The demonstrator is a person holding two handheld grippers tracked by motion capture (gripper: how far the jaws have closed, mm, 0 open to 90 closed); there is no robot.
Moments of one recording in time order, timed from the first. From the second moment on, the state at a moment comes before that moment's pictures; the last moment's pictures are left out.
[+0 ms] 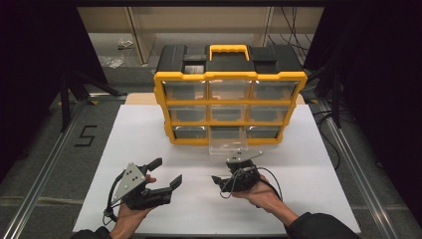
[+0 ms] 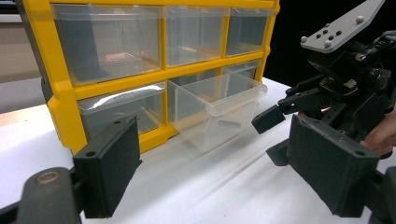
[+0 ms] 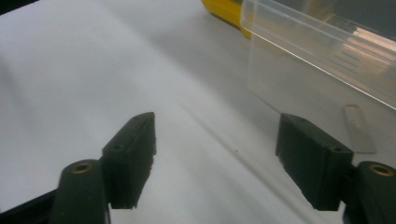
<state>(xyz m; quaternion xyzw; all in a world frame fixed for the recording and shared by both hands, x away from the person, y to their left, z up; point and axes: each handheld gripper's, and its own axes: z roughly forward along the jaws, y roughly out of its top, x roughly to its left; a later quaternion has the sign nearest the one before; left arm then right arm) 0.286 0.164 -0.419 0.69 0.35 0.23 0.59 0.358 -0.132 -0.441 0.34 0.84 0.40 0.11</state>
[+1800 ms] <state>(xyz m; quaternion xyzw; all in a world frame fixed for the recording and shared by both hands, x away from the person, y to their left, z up) 0.287 0.165 -0.419 0.69 0.35 0.23 0.59 0.390 -0.141 -0.451 0.40 0.83 0.35 0.19</state>
